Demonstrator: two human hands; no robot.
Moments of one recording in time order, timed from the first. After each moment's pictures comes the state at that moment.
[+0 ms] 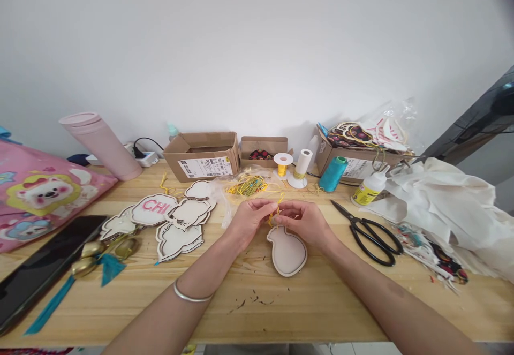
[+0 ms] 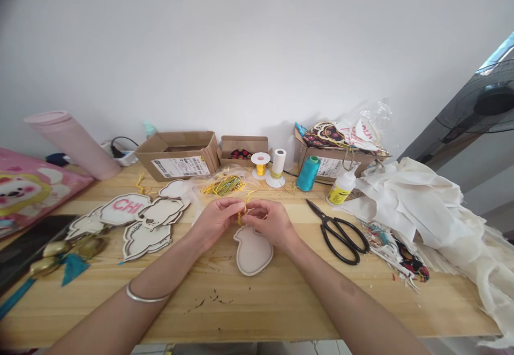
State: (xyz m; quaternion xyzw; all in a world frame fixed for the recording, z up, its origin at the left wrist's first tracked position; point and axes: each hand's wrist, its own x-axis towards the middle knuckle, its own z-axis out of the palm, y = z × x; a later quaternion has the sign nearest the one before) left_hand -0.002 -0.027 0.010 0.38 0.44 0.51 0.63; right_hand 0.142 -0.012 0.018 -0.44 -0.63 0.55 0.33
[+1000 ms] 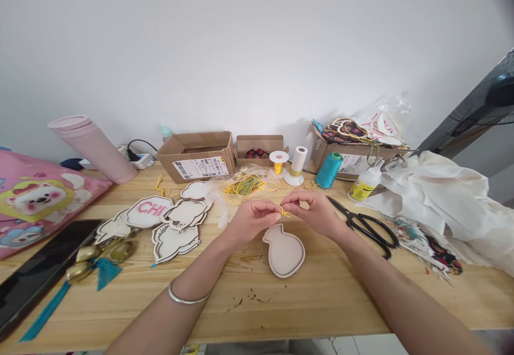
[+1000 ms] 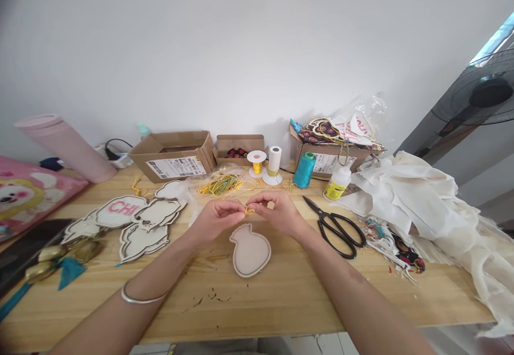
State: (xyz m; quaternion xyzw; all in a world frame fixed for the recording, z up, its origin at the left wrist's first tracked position) left_hand -0.002 -0.033 0.023 0.58 0.44 0.44 0.53; right_hand 0.168 0.003 0.031 -0.35 -0.78 0.38 0.36
